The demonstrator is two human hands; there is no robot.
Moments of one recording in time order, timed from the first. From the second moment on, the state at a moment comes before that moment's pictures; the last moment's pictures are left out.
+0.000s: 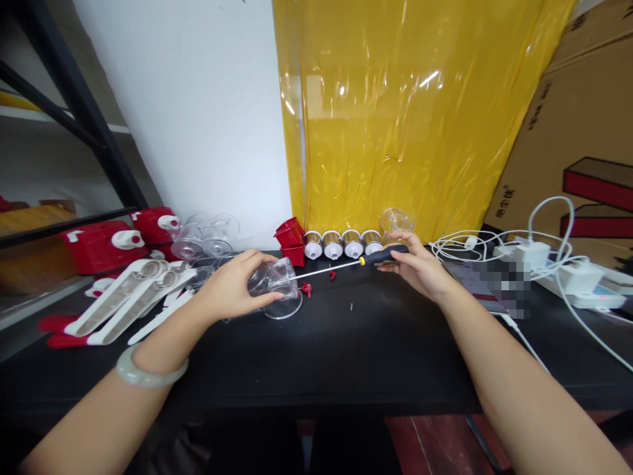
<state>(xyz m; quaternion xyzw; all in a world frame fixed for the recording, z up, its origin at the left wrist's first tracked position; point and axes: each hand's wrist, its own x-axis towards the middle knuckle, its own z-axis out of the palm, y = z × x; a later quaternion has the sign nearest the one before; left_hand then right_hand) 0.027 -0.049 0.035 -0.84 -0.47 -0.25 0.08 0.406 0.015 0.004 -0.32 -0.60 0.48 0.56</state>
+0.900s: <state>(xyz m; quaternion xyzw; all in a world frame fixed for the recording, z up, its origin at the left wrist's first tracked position) 0.027 -0.048 0.036 -0.84 -0.47 -0.25 0.08 0.411 0.014 0.005 -0.38 -0.60 0.49 0.51</state>
